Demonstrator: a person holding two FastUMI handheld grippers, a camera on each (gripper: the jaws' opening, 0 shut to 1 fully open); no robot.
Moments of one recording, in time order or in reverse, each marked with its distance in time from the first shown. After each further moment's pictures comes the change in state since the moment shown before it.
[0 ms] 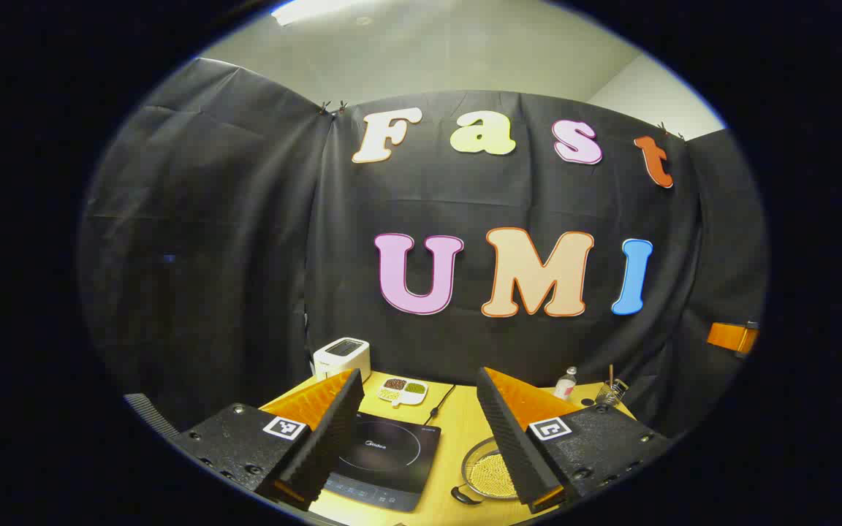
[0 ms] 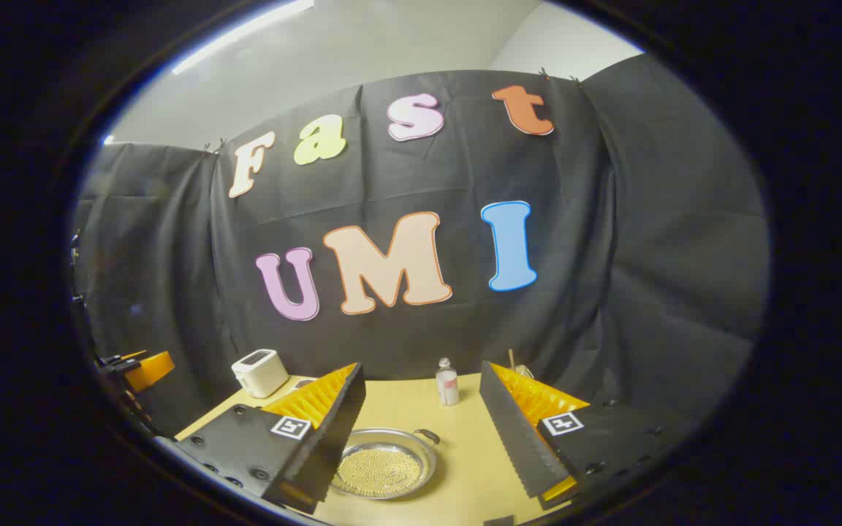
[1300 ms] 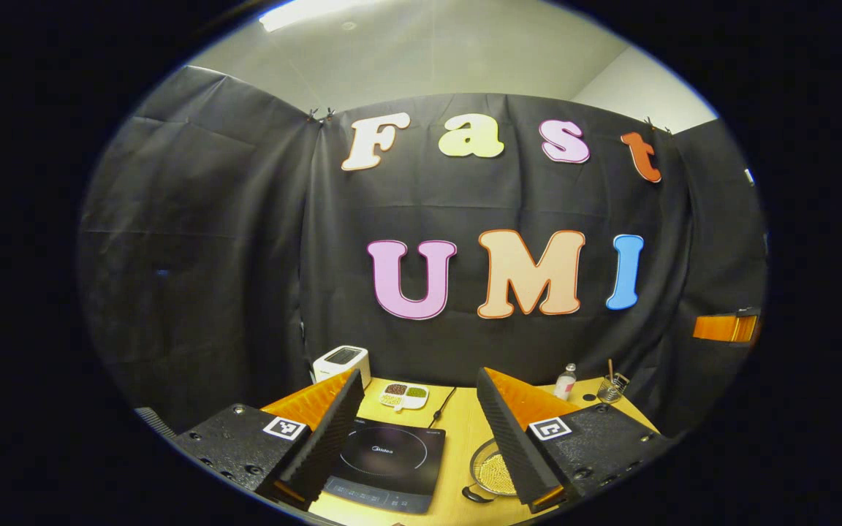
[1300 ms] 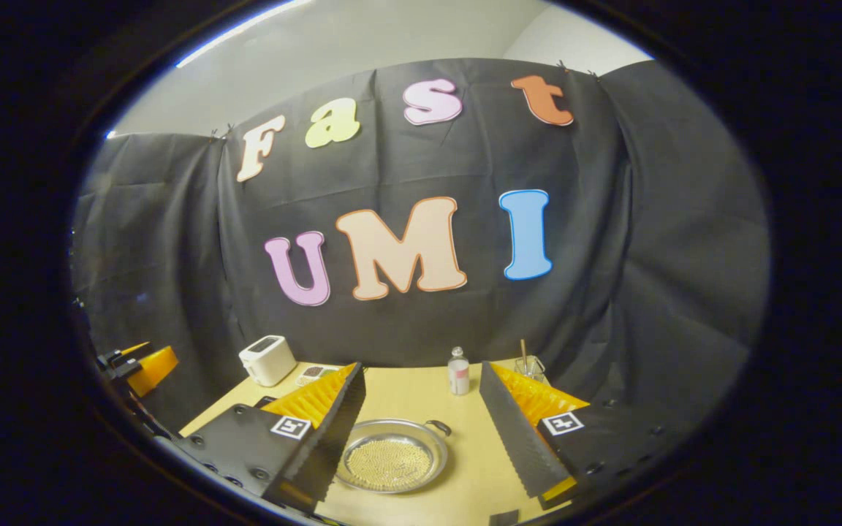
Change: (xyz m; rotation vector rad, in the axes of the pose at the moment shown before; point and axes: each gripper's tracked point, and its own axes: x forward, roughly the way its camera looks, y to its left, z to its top) left arm -0.011 0.009 0.008 0.041 -0.024 -0.025; right arm -0.004 0.033 -0.002 -0.031 0.069 0.027
